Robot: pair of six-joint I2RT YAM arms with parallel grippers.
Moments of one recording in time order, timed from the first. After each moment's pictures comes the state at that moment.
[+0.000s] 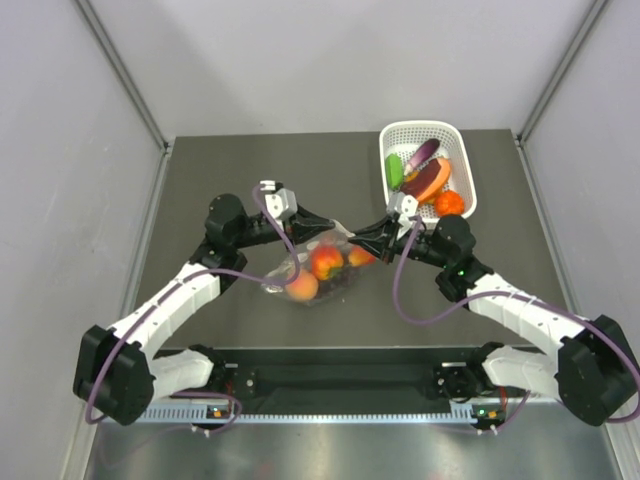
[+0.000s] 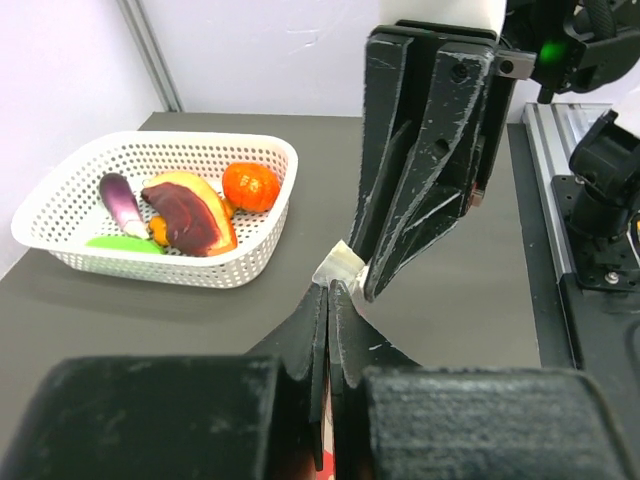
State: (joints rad) left arm -0.47 1.15 0.78 0.47 0.90 0.05; right arm 0.58 1.13 0.59 0.58 -0.64 0.00
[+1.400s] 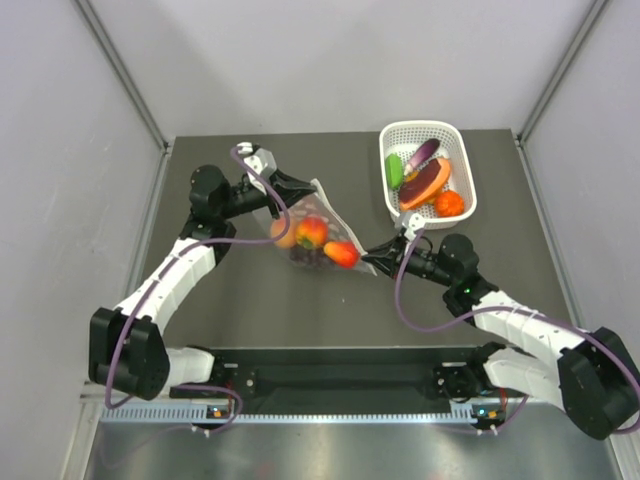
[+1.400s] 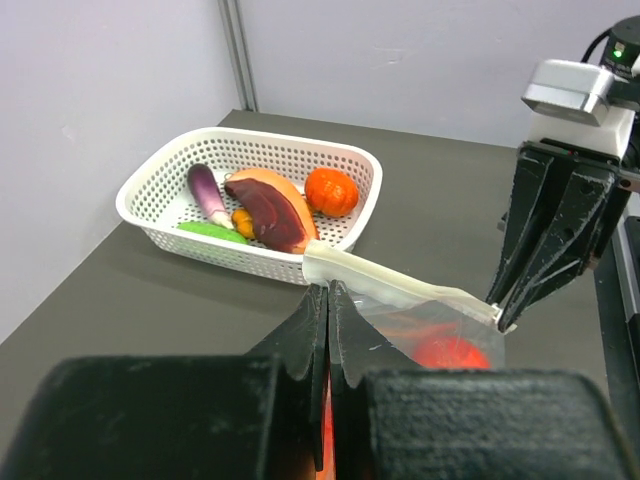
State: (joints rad) left arm -0.28 1.29 0.95 0.49 0.96 -0.05; right arm 0.54 1.05 0.41 0.58 -0.58 0.05
